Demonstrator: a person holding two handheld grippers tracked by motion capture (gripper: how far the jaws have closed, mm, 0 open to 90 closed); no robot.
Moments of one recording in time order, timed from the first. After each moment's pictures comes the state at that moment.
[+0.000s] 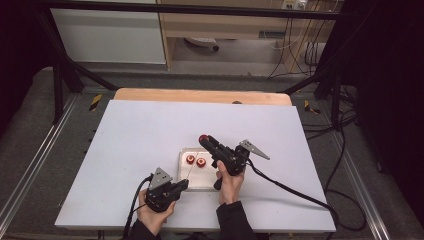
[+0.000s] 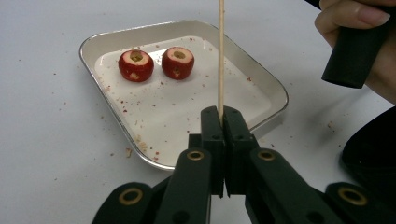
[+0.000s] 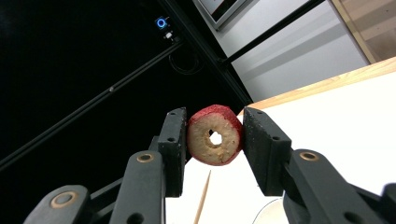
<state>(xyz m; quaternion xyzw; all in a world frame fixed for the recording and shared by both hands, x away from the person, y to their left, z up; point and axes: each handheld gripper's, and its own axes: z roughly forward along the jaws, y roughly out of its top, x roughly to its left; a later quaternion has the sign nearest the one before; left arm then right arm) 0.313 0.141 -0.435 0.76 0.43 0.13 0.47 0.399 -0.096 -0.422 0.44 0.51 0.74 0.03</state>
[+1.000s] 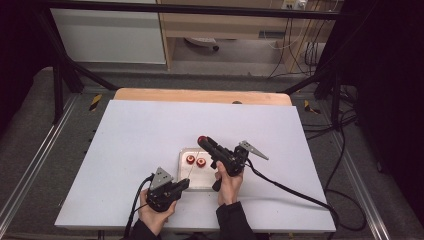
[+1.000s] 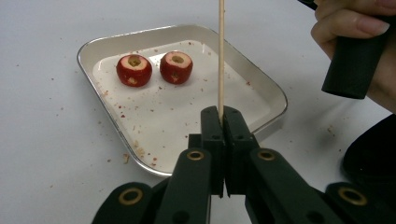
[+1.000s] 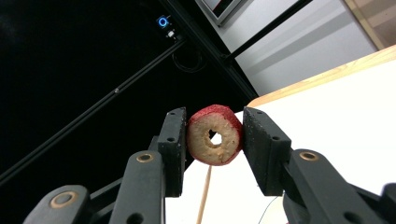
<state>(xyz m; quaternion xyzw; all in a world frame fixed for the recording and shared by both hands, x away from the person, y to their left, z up) 0.314 0.139 -0.434 0.75 0.43 0.14 0.48 0.399 -0.094 -0.426 0.44 0.51 0.74 0.00</state>
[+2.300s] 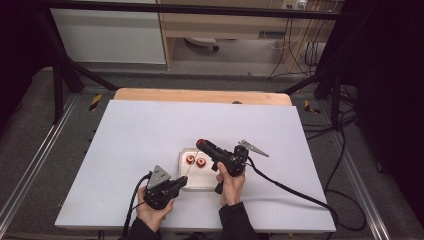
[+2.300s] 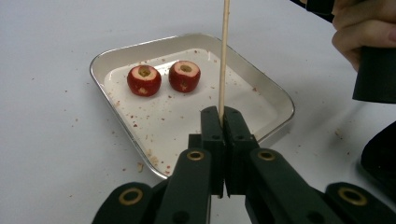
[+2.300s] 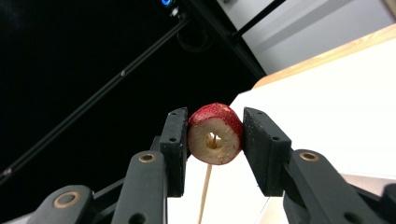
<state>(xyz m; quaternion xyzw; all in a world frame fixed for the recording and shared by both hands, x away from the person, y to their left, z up) 0.318 0.145 -0.432 0.75 0.41 0.15 0.49 0.397 -0.097 -0.422 0.44 0.54 0.72 -0.04</state>
